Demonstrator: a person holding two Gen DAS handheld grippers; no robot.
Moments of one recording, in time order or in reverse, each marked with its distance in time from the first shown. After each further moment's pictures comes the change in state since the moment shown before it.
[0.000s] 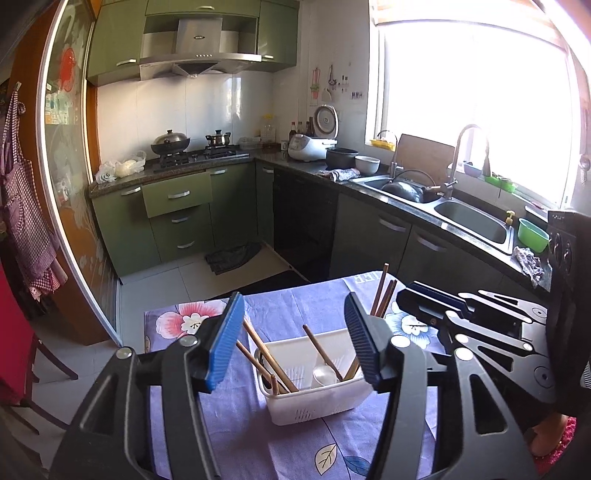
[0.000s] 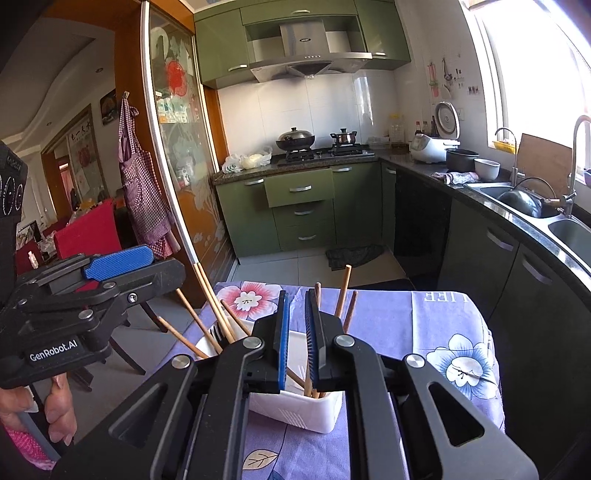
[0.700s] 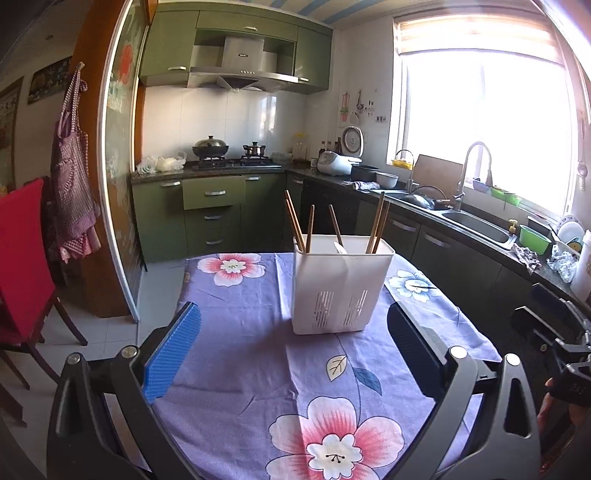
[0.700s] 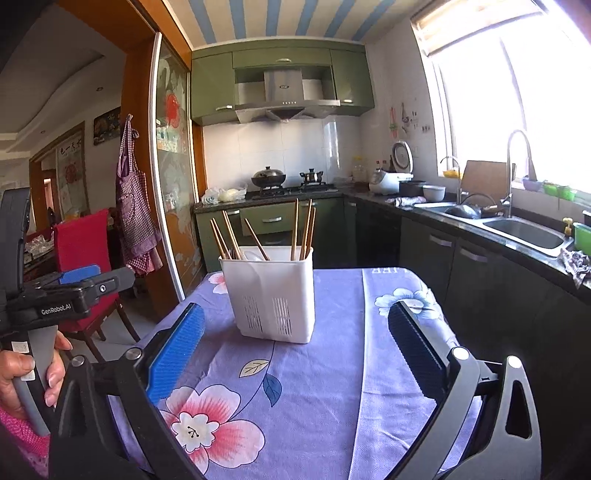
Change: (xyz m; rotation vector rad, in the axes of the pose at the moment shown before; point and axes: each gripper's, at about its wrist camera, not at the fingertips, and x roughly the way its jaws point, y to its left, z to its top) left arm -0.121 -0.002 -0.152 -0.082 -0.101 0.105; right arm -0.186 0.040 -0.178 -0.024 -0.217 -0.154
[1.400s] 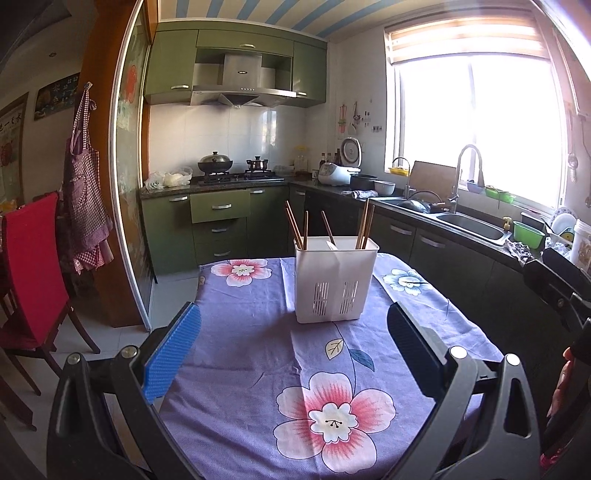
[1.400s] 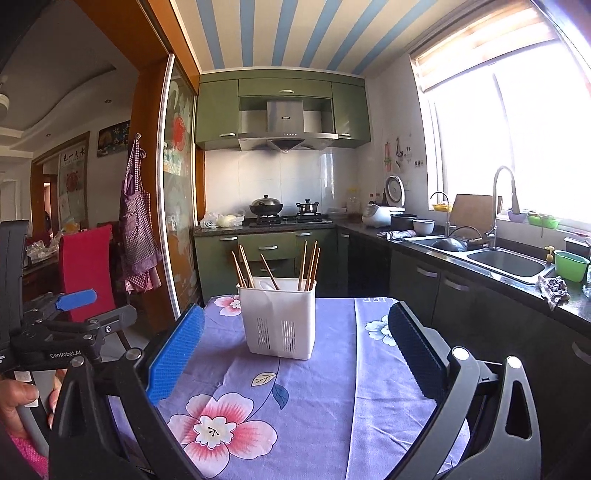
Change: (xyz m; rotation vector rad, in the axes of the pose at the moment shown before) left arm -0.066 -0.007 -0.016 0.025 -0.041 0.012; right arm -0.072 0.031 0.033 -0.032 -0.089 -0.025
